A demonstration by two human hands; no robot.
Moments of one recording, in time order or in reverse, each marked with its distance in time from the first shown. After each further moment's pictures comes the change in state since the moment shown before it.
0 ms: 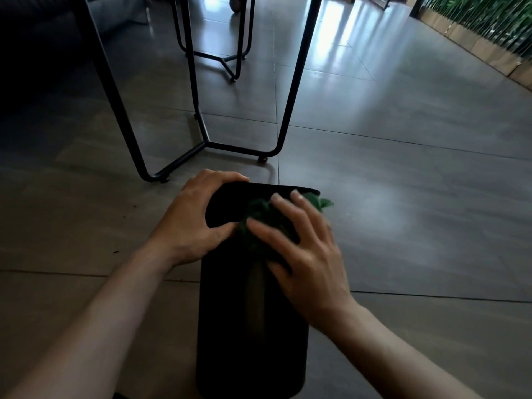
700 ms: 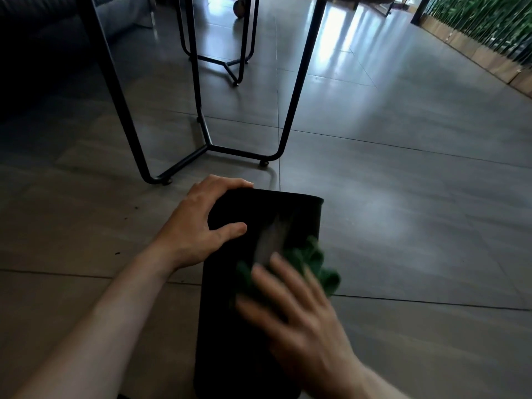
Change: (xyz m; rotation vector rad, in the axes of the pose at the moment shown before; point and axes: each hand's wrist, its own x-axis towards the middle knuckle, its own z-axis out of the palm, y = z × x) left_hand -0.002 0.004 -0.002 -0.059 -0.018 -0.025; right_hand -0.071 -0.015 0.008 -0.090 -0.096 -0.254
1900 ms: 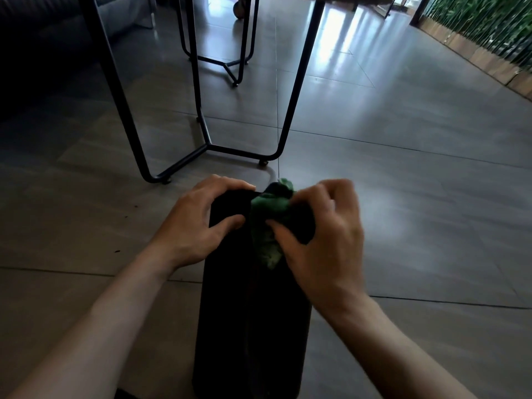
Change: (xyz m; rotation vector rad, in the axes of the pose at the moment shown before) left_hand -0.003 0.006 0.000 -0.035 0.045 0.054; right_hand 0.097 0.027 -0.055 0.203 0.372 0.580
